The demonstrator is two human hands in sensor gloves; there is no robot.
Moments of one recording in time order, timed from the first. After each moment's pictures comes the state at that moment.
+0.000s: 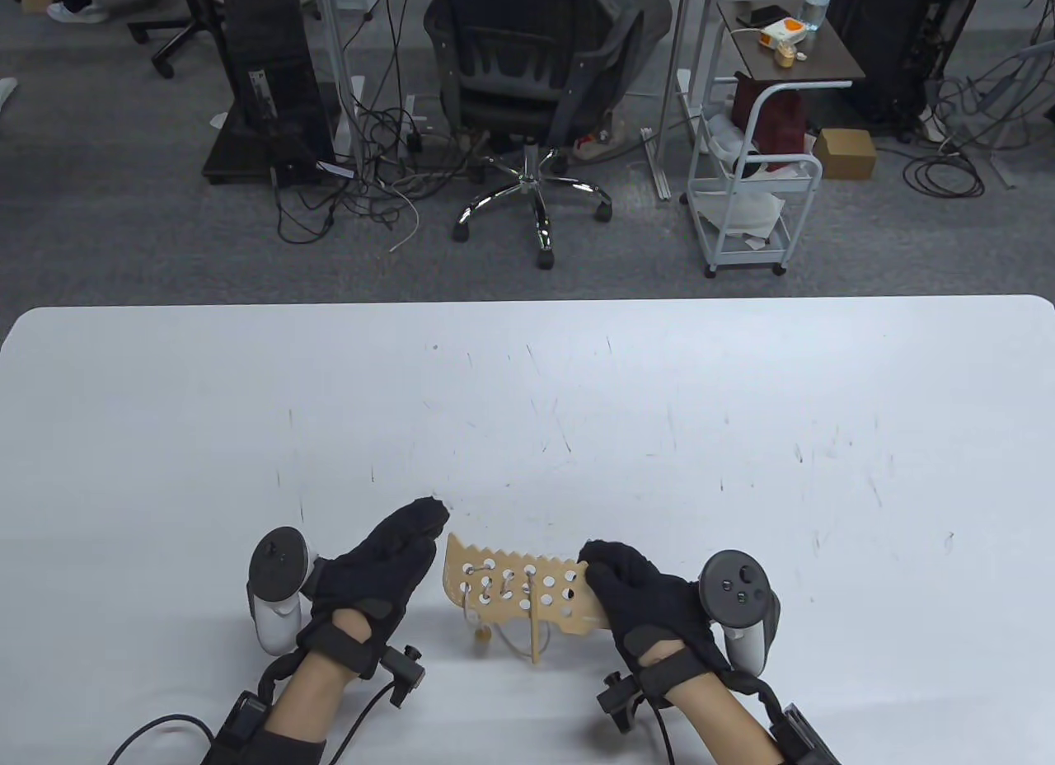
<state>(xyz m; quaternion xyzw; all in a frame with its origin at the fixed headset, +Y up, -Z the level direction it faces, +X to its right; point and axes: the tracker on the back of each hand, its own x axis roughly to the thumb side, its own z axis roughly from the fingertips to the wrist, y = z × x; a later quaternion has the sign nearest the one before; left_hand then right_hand) -0.233 -0.727 -0.313 -0.04 -0.15 0.64 0.75 0.124 -0.741 -0.288 0.08 0.00 0.79 0.61</state>
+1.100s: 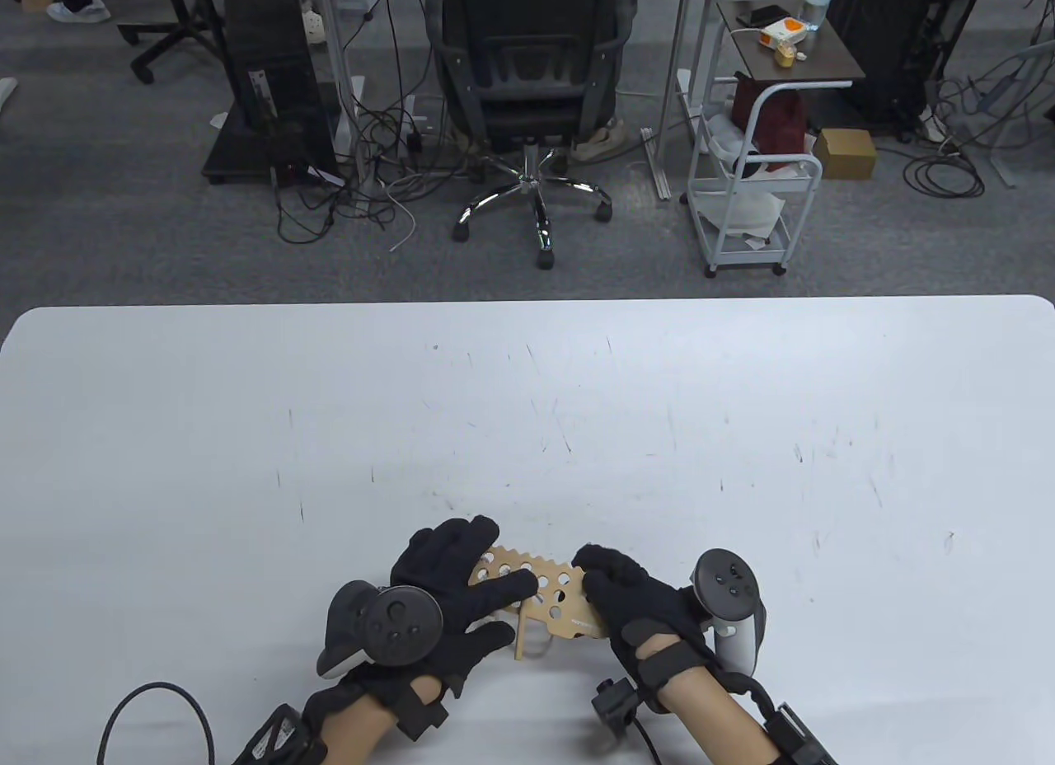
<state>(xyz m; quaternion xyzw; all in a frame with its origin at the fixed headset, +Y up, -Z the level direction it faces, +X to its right) -0.159 -0.706 -0.271 0.03 -0.30 0.24 0.92 0.114 -0.752 -0.284 0.03 0.10 0.73 0.67</state>
